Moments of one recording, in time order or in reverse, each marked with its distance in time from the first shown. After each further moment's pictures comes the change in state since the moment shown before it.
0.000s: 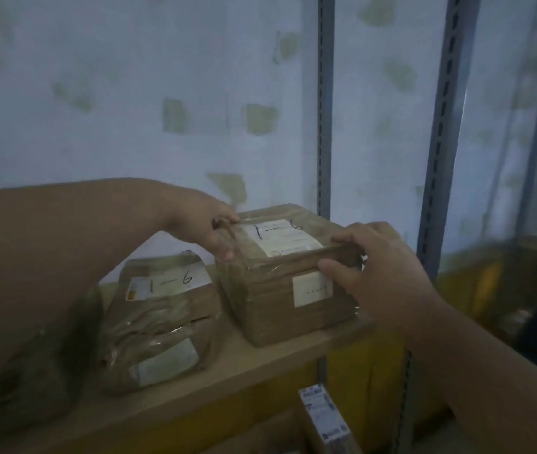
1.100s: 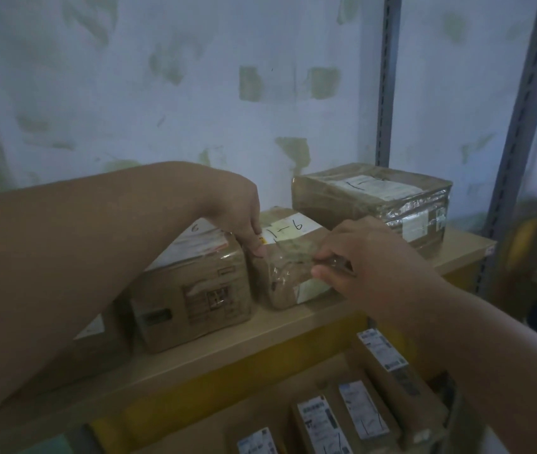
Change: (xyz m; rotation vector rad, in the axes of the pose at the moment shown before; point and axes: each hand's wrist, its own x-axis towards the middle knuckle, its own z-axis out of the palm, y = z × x) left_hand -0.104 -0.070 0.032 0.165 -0.059 0.042; right_hand -0.074 -0.154 0.068 -0.197 -0.185 -0.291
